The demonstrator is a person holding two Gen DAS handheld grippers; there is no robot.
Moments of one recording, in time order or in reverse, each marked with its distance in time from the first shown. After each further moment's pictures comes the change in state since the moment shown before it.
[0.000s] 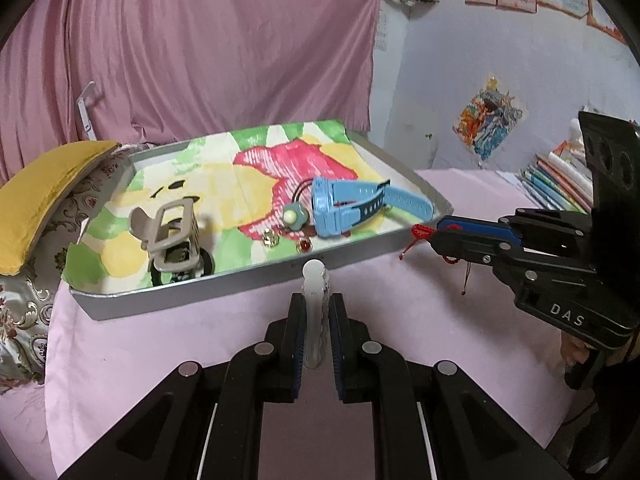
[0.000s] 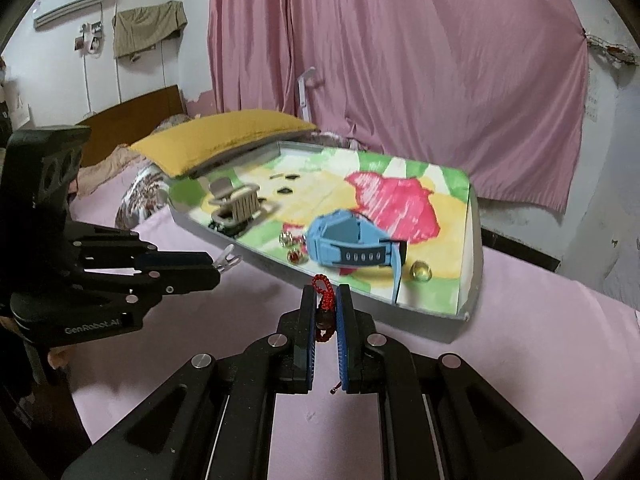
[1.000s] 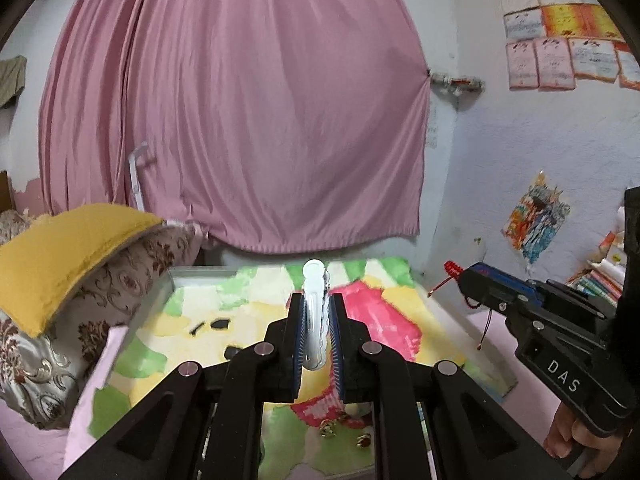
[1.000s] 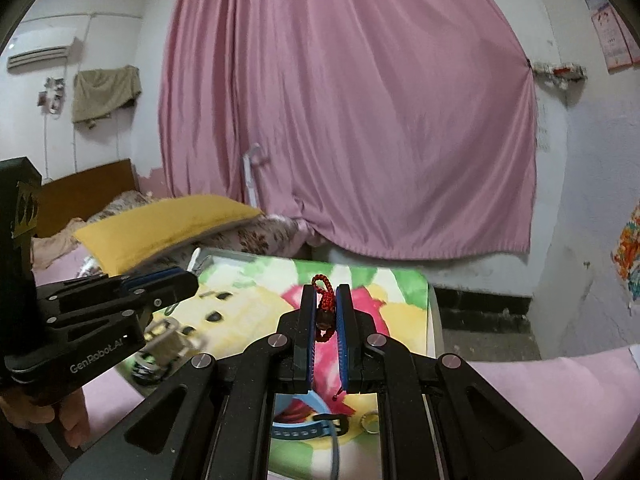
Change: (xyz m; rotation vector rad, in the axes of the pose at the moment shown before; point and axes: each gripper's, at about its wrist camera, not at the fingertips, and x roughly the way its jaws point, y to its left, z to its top) left arm 0.026 0.031 0.080 -0.103 -0.329 0.164; right arm 0.048 -0.038 0.060 0.113 -0.236 -0.182
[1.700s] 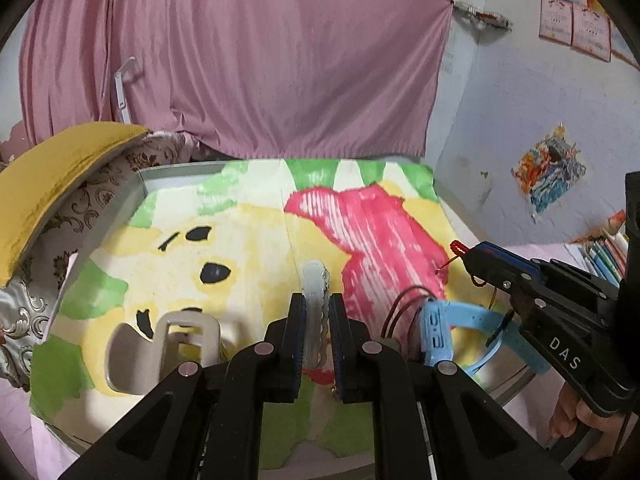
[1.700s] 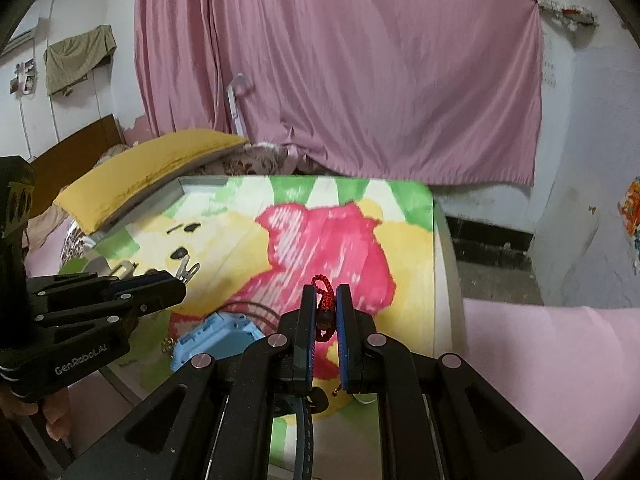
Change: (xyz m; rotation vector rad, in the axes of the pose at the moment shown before) left arm 0.057 0.010 -0.028 -0.043 0.326 -0.029; right arm 0.051 -0.012 -0.022 0.040 0.278 0.007
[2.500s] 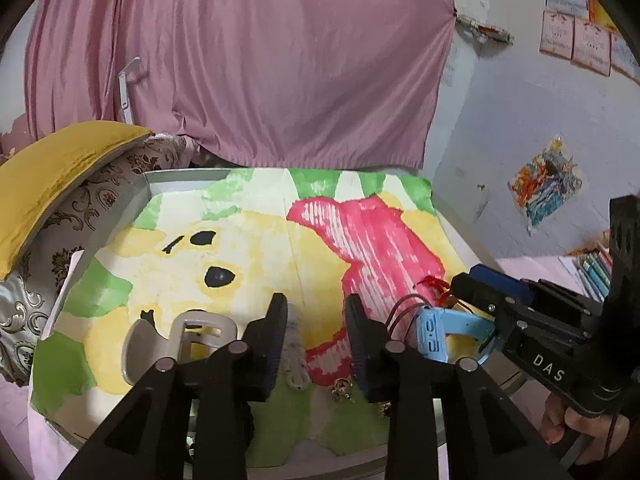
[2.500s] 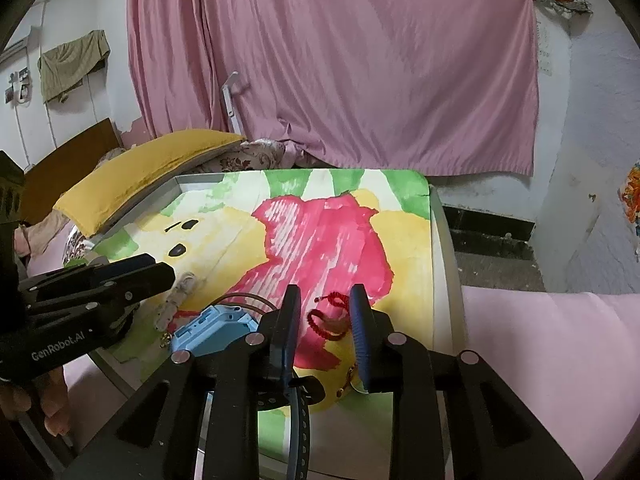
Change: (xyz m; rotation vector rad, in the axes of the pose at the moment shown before) left arm -0.011 0.007 0.002 -0.038 -0.051 -0.021; right arm -0.003 -0.003 -0.002 0.030 -0.021 -0.002
